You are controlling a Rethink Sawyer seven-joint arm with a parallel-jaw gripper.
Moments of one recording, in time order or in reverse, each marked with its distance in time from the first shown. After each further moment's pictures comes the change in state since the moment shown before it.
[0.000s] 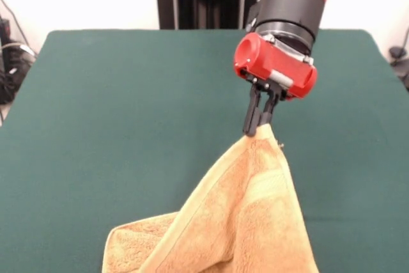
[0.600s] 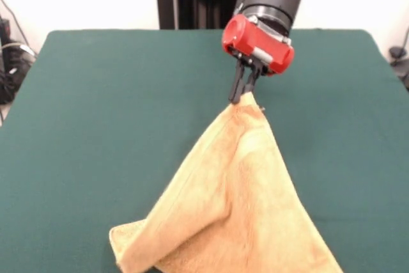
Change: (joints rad) arm 0.020 -0.010 0.000 0.248 0.001 -0.221 0.010
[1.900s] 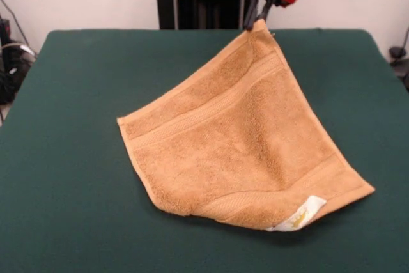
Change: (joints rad) arm 0.117 -0.177 0.003 0.368 0.078 -0.073 0.126
